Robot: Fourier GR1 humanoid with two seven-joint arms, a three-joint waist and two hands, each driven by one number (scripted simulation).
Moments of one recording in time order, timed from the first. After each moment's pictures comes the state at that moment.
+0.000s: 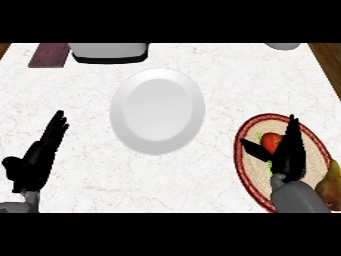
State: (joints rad) left arm -0.03 0.36 -0.09 -1.34 0.18 0.09 -0.16; right arm -0.21 -0.29 0.35 -1.18 0.61 -0.83 0.77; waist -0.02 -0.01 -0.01
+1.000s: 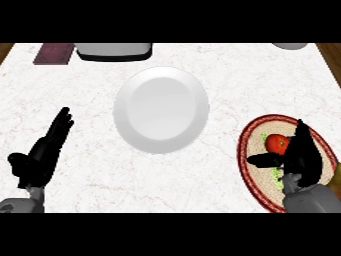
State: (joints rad) left arm -0.05 0.32 -0.08 -1.34 0.15 0.06 -0.14; right arm -0.16 -0.32 0.30 -1.50 0.74 -0.37 1.16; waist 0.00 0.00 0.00
